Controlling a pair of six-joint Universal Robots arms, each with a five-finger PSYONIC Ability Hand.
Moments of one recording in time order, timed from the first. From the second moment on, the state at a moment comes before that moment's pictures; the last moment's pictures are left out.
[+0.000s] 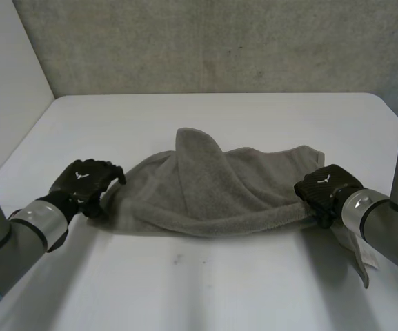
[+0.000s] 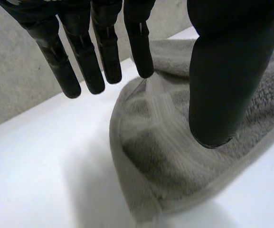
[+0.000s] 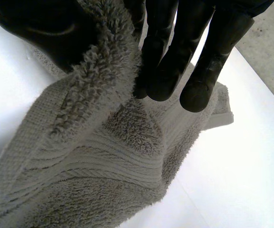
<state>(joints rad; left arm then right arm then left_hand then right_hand) 4.57 -1.84 -1.90 3.42 -1.19 3.42 1.86 -1.20 1.59 0.17 1.43 2.47 0.57 0.57 0.57 0.57 0.39 1.32 1.32 1.33 1.34 1.18</state>
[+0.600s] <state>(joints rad) 4.61 -1.93 -1.96 3.45 -1.14 3.69 1.87 -1.19 1.61 0.14 1.43 2.47 0.58 0.57 0.57 0.57 0.39 1.32 1.32 1.33 1.34 1.18</state>
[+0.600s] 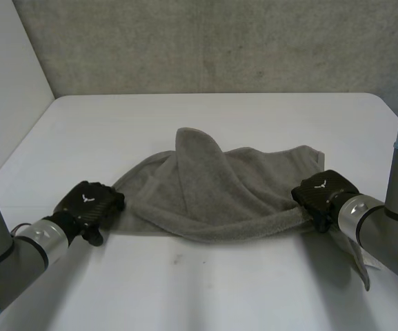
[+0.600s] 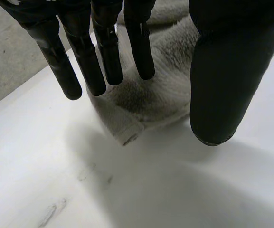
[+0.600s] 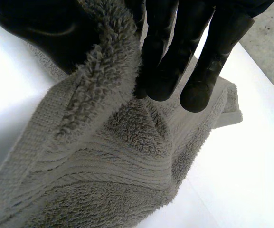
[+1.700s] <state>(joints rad) 4.58 -2.02 -1.89 3.58 -1.09 3.77 1.87 -1.19 1.61 0.13 1.44 2.47 1.18 1.21 1.21 1.21 1.02 1.32 1.32 1.33 1.34 1.18</state>
